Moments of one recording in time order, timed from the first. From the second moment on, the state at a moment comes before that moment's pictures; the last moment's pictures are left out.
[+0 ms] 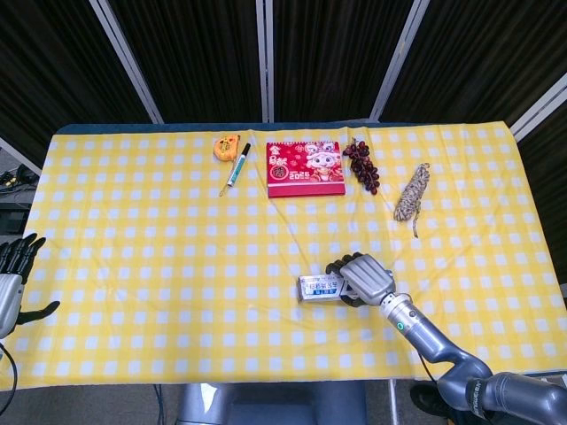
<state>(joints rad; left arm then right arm) -0.12 -1.11 -0.05 -1.57 1.44 1.42 -0.01 0.63 -1.44 0.08 -1.46 -1.49 0.89 -0.11</state>
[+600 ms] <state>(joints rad) -0.11 -1.09 -0.05 -1.58 1.46 1.44 -0.04 0.62 -1.27 0.14 -1.66 -1.60 1.12 -0.54</state>
